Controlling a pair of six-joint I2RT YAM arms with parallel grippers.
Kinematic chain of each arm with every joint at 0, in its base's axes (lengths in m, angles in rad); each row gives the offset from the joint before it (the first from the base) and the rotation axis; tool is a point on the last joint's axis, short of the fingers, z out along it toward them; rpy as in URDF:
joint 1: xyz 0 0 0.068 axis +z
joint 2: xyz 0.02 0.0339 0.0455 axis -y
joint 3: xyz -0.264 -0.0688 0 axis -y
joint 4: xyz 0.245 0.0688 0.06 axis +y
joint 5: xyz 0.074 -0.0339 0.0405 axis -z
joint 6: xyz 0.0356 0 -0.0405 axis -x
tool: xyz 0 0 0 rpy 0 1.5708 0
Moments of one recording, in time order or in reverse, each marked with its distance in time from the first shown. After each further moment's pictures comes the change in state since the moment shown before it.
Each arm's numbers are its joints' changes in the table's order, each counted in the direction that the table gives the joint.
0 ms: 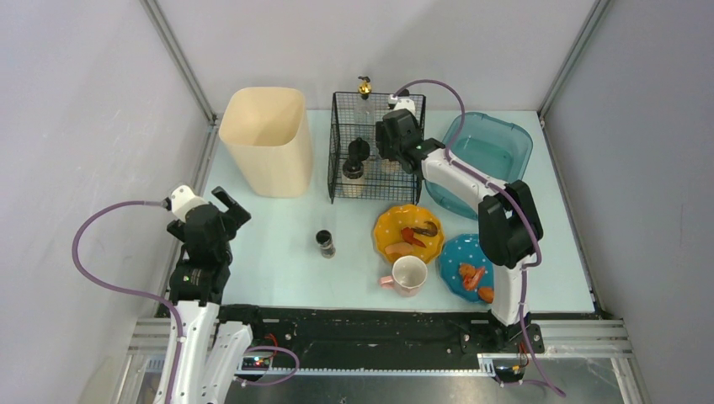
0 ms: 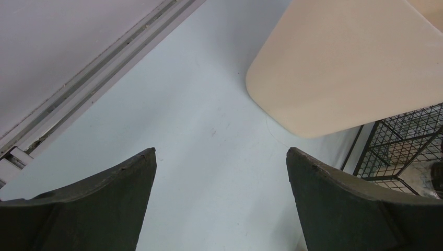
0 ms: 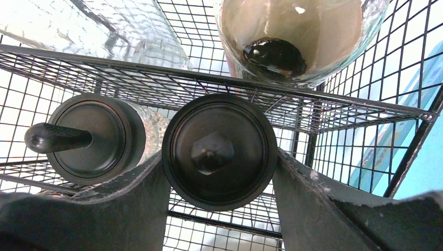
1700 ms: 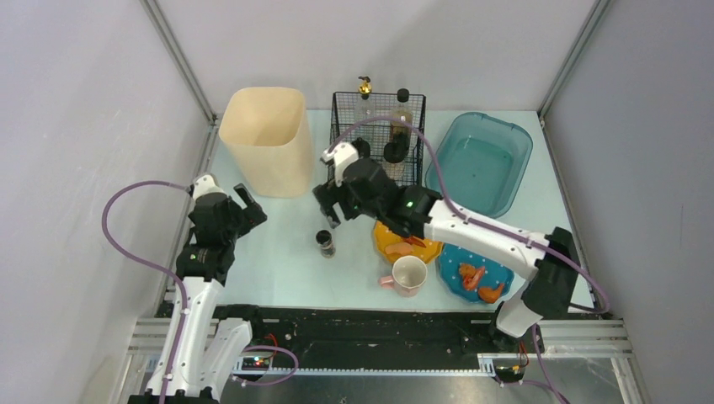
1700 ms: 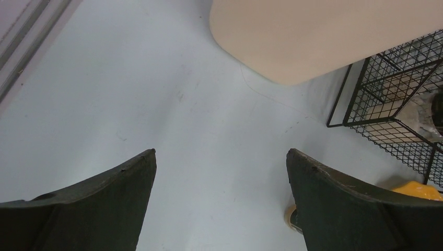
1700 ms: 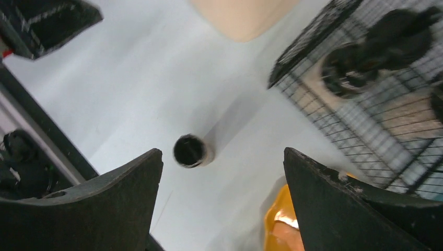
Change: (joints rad) left arm 0.012 -0.142 0.000 0.000 0.243 -0.035; right arm 0.461 0.397 -0.148 0.131 -0.107 0.142
